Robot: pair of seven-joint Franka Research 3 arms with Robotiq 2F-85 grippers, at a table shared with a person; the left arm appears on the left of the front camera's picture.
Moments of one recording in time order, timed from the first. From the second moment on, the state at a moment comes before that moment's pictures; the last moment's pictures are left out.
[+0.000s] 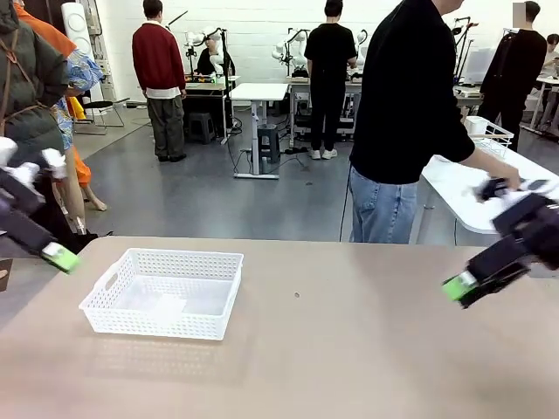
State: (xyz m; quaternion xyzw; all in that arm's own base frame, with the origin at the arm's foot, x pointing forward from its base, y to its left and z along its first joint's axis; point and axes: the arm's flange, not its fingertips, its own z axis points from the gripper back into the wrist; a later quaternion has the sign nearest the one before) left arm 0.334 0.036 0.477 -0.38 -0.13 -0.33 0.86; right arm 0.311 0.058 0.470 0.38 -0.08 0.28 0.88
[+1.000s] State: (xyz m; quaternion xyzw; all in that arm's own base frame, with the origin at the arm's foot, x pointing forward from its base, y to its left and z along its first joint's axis) left arm 0.293 0.276 0.462 -0.61 -0.20 0.00 0.77; right arm 0.249 -0.186 0.468 0.52 -0.20 -0.01 0.83
